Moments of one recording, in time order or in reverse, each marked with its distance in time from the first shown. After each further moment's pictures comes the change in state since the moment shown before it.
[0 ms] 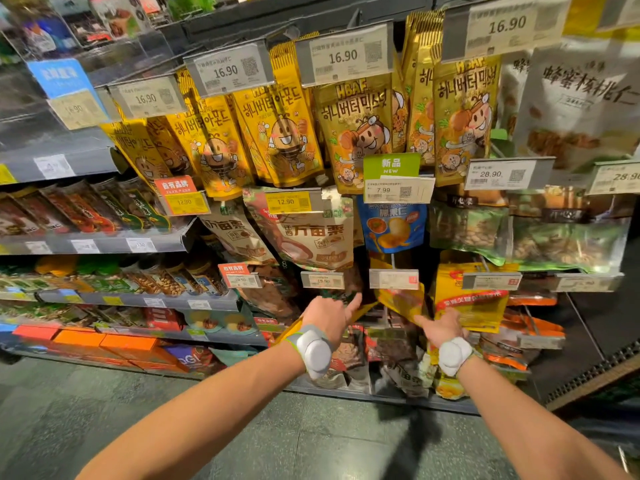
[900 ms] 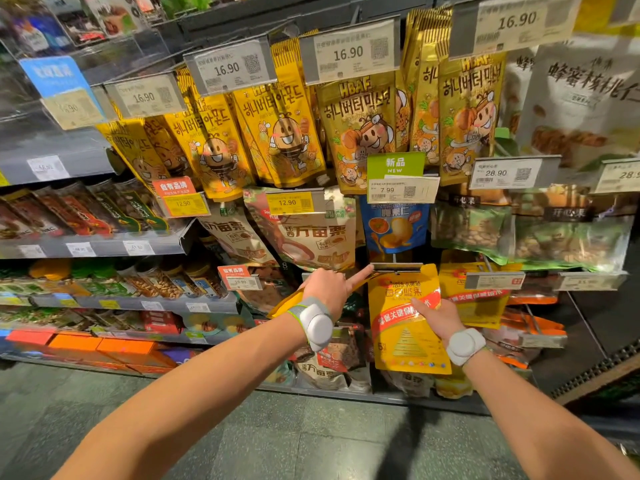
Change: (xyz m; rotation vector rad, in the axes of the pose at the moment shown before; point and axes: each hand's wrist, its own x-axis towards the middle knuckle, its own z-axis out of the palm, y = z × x) left_hand 0.013 -0.029 -0.032 0.064 0.151 -0.012; right_hand -0.014 -0.023 -0.015 0.287 -0.136 -0.212
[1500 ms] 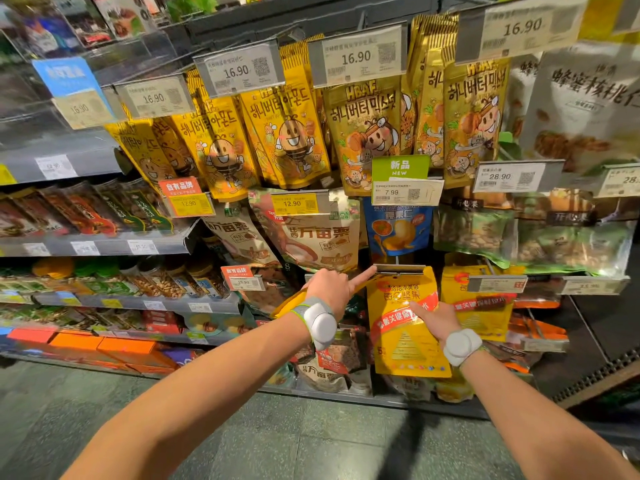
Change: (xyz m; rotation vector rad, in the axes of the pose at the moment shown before) left_hand 0.000 -0.001 -0.001 0.005 0.003 0.011; right_hand -0.010 -0.009 0.006 0.004 0.000 0.021
